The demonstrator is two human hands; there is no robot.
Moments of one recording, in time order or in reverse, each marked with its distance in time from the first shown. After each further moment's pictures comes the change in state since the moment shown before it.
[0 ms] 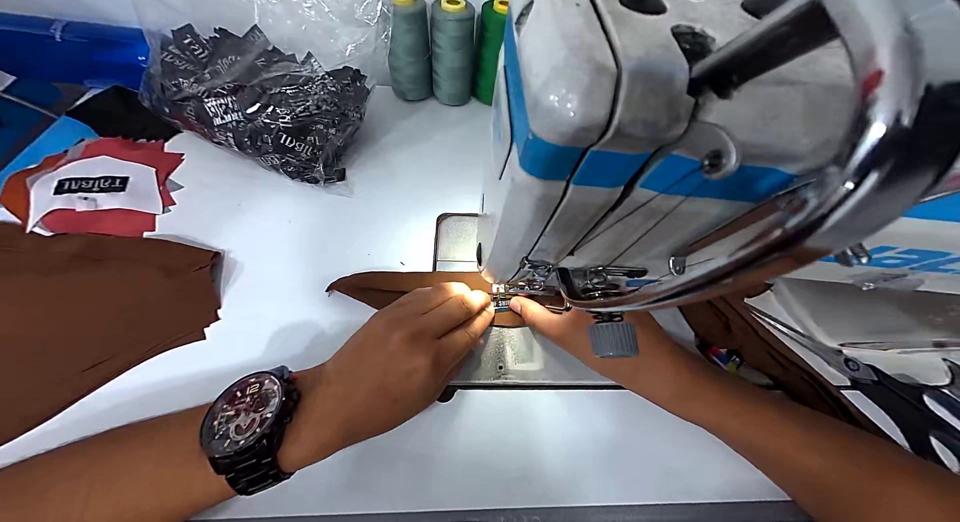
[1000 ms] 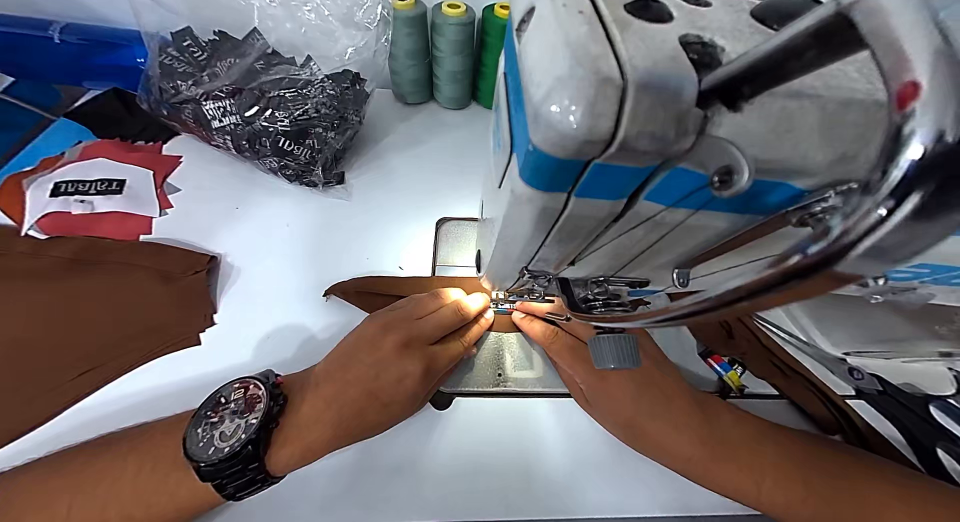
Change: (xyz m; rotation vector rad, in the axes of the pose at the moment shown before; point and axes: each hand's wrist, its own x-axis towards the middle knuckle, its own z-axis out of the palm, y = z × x) left_hand -0.001 -0.005 -0.001 0.029 0.000 0.043; right_hand -0.034 0.013 -0.002 -0.312 0.104 -0.524
